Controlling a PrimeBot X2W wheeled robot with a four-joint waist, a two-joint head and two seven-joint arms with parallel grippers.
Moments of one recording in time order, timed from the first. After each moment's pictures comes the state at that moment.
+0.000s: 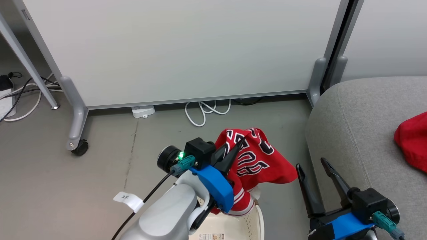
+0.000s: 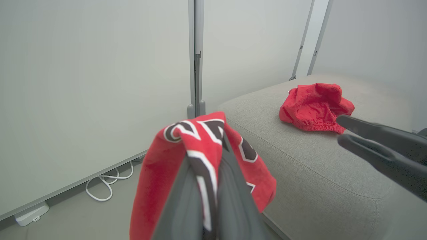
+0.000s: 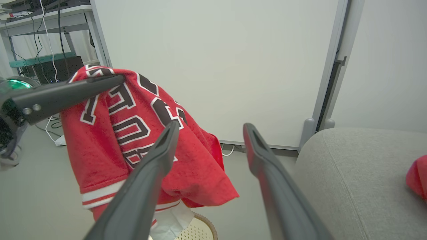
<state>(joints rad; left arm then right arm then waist) -0.58 0.05 -0.88 0.68 -0.61 -0.12 -0.26 0.01 -0.05 0.10 0.06 0.10 0.13 -0.14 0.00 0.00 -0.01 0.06</state>
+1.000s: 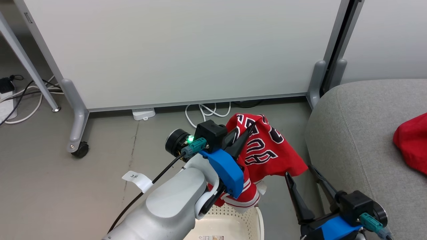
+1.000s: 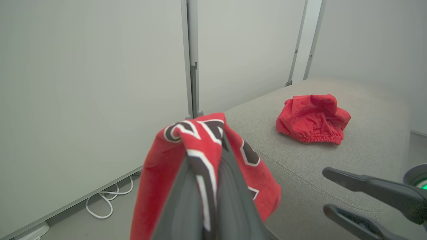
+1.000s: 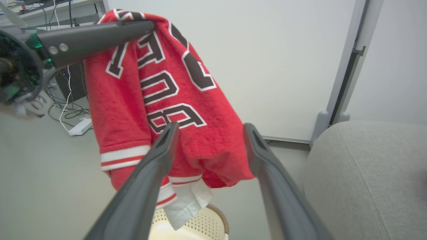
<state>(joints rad) -0.73 0.05 -1.05 0.69 -0.79 -0.06 -0.26 0.01 -0.05 0.14 0.09 0.11 0.13 -0.12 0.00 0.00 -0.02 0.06</state>
